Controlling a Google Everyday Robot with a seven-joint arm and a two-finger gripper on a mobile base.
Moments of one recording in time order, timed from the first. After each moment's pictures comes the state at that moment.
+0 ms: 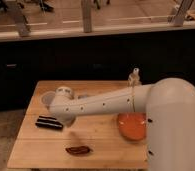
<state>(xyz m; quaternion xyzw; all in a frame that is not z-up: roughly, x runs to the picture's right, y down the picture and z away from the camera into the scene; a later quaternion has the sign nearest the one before) -0.160 0.196 0.783 -0.22 -0.18 -0.44 0.85</state>
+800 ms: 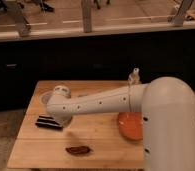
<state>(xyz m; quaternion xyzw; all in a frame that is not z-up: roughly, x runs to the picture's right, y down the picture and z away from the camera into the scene) -0.176 0.197 0.780 -0.23 -0.19 -0.45 0.84</state>
